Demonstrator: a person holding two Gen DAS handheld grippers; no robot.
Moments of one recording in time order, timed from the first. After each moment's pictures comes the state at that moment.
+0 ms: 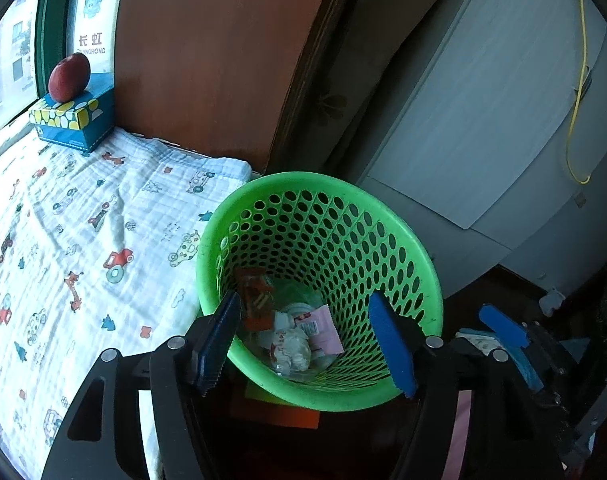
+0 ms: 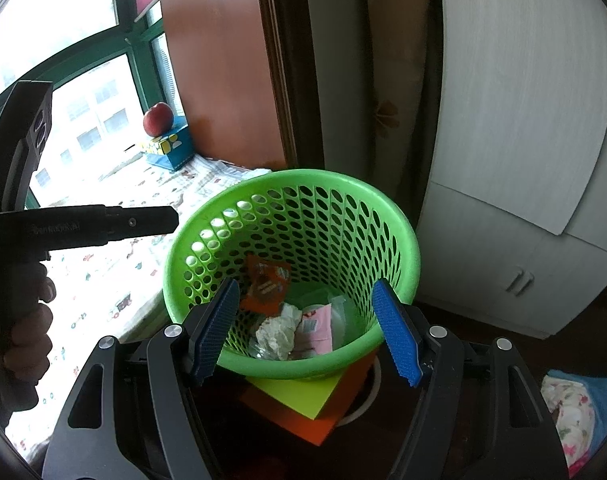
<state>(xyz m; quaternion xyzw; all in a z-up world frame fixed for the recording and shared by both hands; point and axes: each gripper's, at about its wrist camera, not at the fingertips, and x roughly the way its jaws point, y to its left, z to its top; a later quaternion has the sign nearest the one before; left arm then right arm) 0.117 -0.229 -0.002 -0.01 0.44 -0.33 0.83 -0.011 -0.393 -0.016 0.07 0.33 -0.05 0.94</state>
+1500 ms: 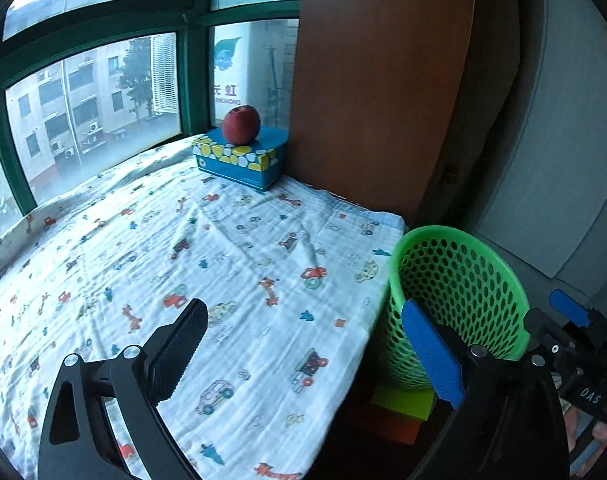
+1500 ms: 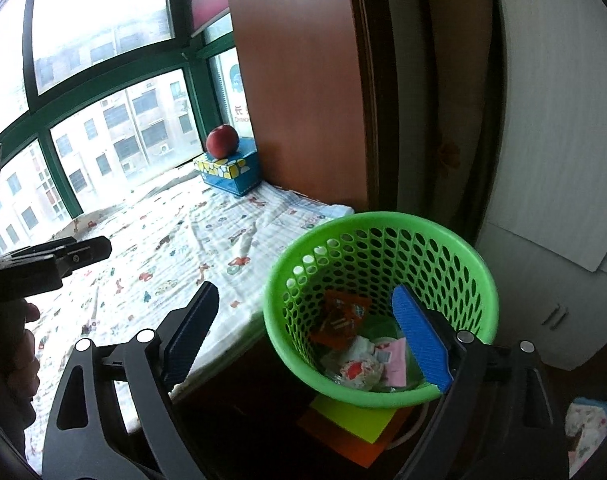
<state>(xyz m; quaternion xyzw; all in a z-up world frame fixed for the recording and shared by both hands) 0.074 -0.080 0.041 0.01 0.35 -0.14 0.93 0.003 -0.315 0.020 0.06 0.28 0.02 0.96</state>
